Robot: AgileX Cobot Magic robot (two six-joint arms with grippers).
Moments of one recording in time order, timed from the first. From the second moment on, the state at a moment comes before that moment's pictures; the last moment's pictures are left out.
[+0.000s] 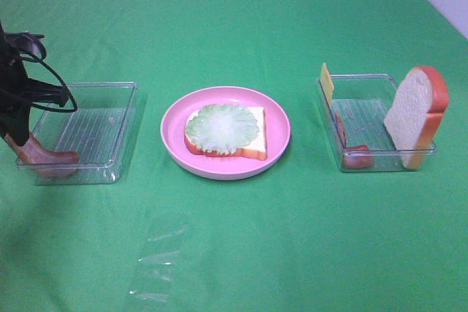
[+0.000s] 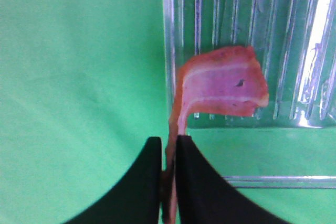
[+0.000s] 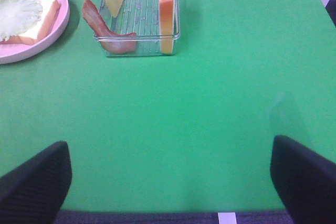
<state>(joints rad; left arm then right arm) -0.09 2.03 -1.44 0.02 1.07 -0.11 0.00 0.00 -0.46 0.00 1.10 -0.01</state>
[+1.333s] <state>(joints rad) -0.30 1.90 -1.67 -0.69 1.03 0.28 0.00 0.00 -0.46 0.00 1.10 -0.01</state>
